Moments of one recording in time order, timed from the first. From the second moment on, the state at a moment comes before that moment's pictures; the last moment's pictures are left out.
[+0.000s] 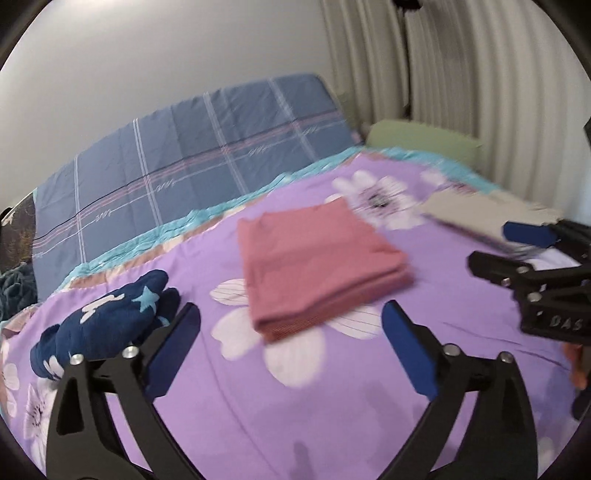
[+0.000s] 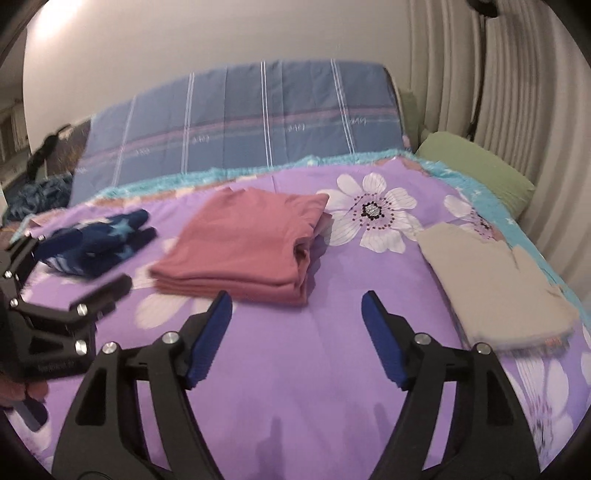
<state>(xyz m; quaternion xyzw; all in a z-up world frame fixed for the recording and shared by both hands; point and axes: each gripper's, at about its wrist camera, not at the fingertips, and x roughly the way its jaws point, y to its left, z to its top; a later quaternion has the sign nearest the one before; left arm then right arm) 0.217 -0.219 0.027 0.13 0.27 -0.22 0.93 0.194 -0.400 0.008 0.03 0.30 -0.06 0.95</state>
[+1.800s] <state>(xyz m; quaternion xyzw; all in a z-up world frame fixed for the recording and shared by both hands) 0.015 -0.146 0.083 0.07 0.23 -0.10 0.97 -0.017 -0.330 0.061 0.00 0.19 -0.11 0.97</state>
